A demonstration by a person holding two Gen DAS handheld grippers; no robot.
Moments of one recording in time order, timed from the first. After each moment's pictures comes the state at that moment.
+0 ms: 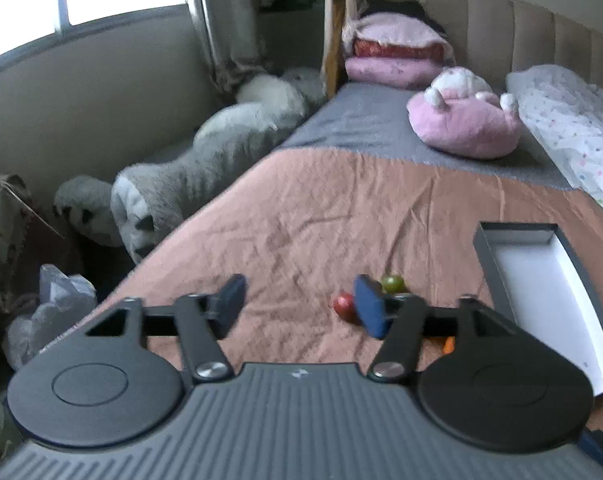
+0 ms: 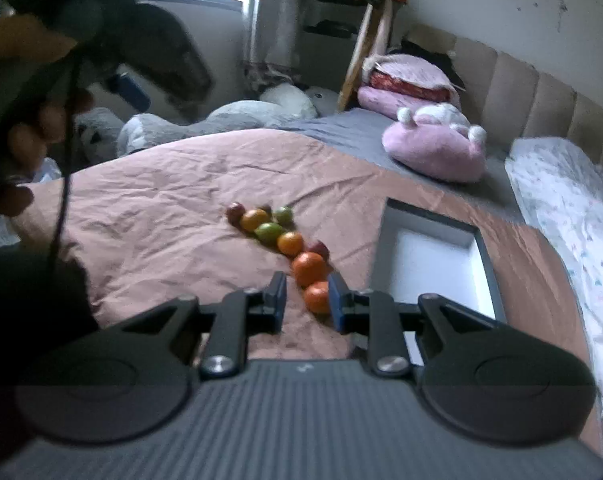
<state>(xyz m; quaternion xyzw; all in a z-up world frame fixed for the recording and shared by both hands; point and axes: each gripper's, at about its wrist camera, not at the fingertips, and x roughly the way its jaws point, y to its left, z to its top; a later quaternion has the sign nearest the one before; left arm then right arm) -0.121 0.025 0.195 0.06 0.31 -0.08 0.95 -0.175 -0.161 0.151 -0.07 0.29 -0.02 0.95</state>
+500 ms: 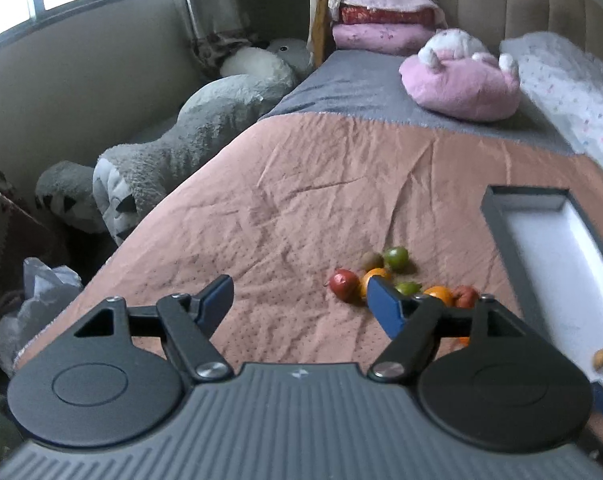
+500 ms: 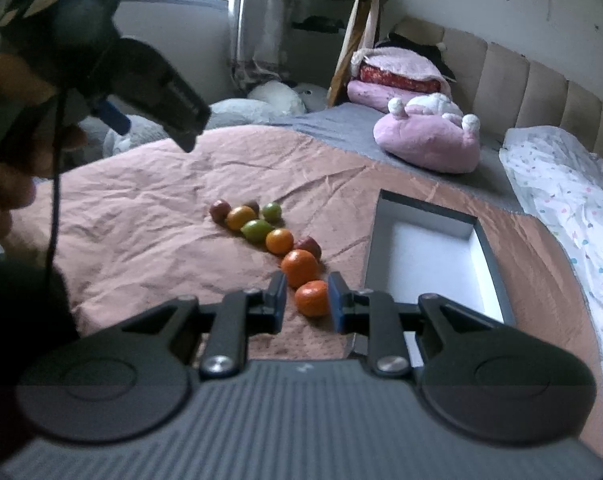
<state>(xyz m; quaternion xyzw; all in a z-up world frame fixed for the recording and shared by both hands) -0.077 0.001 0.150 0.08 0.36 -0.10 0.92 -0.154 -0.175 0.122 -0.06 0.30 -0.05 0.95</state>
